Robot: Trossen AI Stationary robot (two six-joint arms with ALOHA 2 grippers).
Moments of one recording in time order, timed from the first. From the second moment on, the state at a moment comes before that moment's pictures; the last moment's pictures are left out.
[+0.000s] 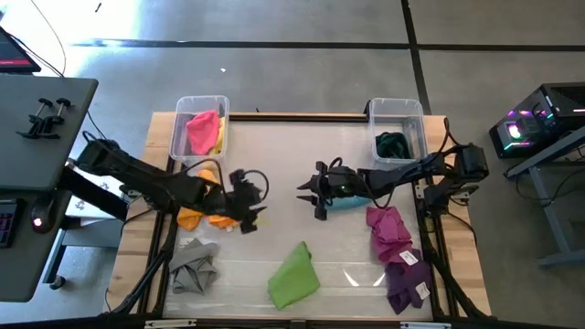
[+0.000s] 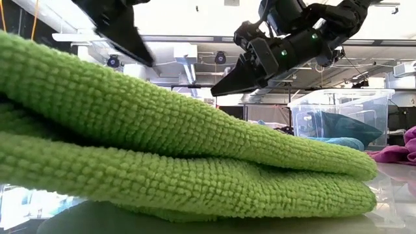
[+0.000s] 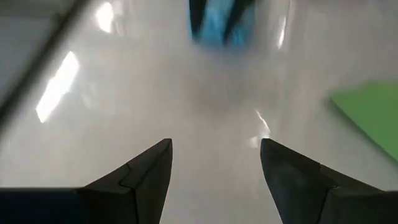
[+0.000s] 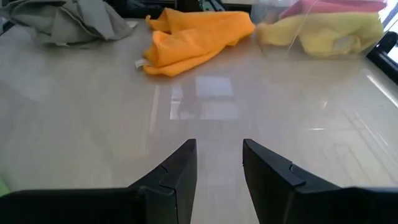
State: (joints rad) left arm -0.33 1.32 0.93 -0.56 -0.53 -0.37; right arm -0.01 1.64 0.77 0.42 0.04 -0.06
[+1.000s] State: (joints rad) left arm -0.87 1.37 0.67 -0.78 0.19 -1.72; right arm 0.06 1.64 0.77 0.43 -0.06 -0.12
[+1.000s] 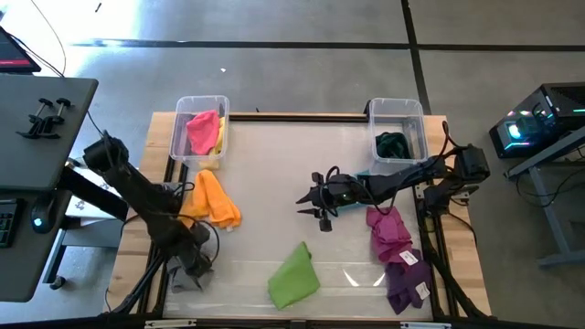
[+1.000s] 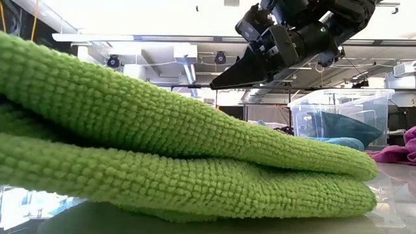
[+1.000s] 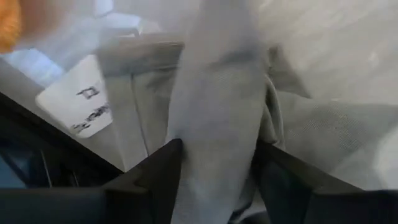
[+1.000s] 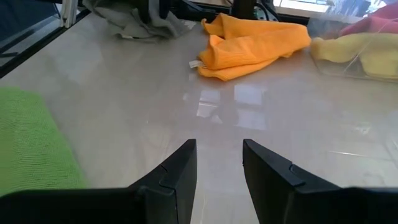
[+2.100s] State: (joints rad) left arm -0.55 1.45 0.86 -0.15 -0.89 -0.36; right arm 0.21 1.64 0.77 0.54 0.16 -0.30
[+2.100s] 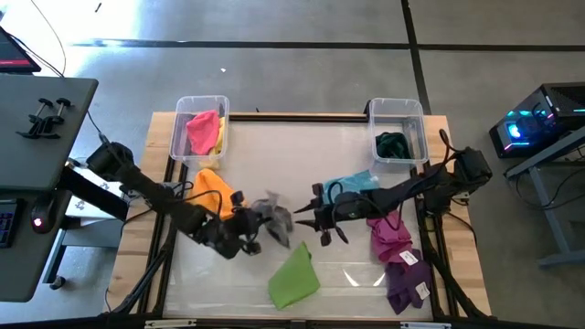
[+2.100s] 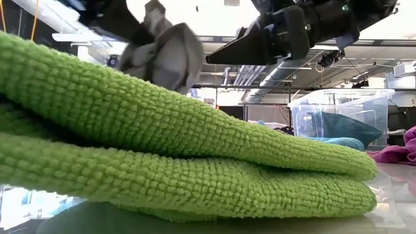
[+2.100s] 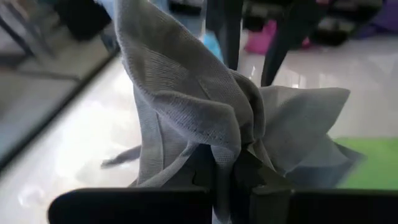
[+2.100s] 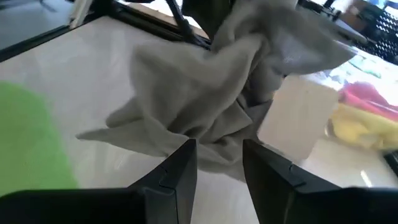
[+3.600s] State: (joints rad) left arm -0.39 1.36 0.86 -0.02 -0.85 0.06; right arm 0.13 1.36 0.77 0.08 0.54 -0.08
